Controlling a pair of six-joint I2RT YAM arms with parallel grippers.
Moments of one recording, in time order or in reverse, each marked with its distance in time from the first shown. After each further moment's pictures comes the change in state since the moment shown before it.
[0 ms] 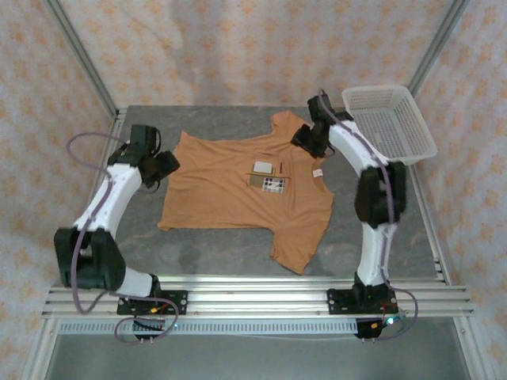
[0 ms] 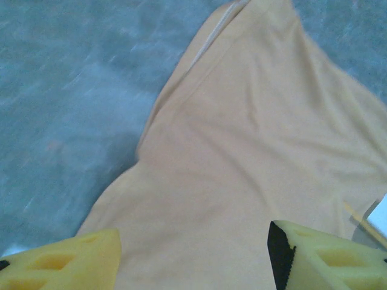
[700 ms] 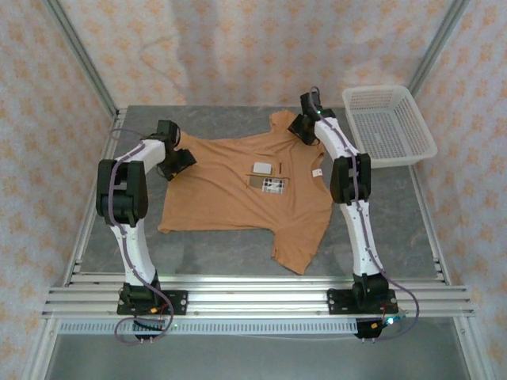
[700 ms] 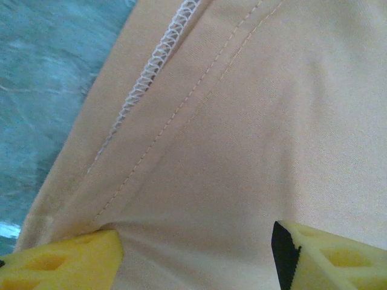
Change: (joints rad) left arm 0.008 0.657 0.314 0.167 0.103 0.003; right arm -0.068 0.713 0.769 0.040 0.081 0.080
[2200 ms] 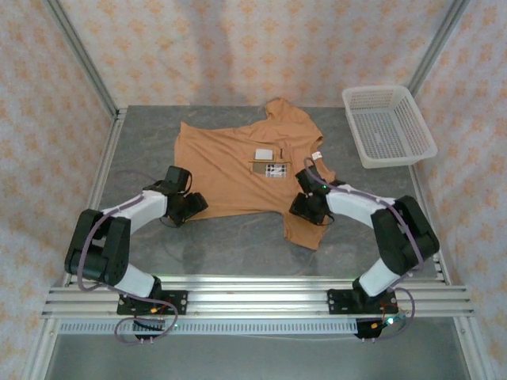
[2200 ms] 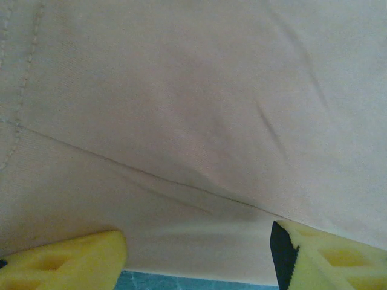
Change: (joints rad) left arm -0.208 -0.572 -0.718 0.161 0.026 -0.135; right arm 0.279 -1.096 -1.652 0.294 0.018 0.055
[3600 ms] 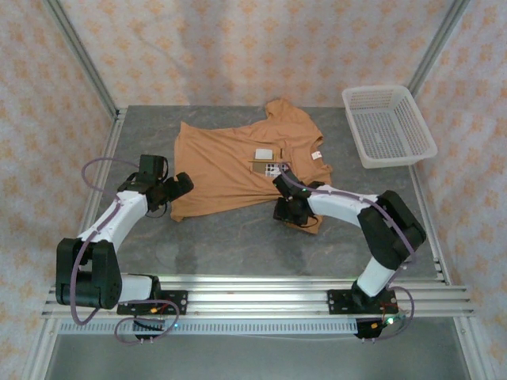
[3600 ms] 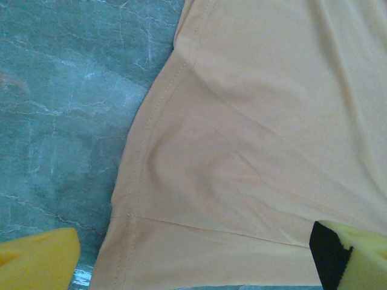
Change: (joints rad) left arm 0.163 -0.167 0.079 -0.047 -0.048 0.188; right arm 0.179 0.097 0.126 -0.018 0.043 -0.026
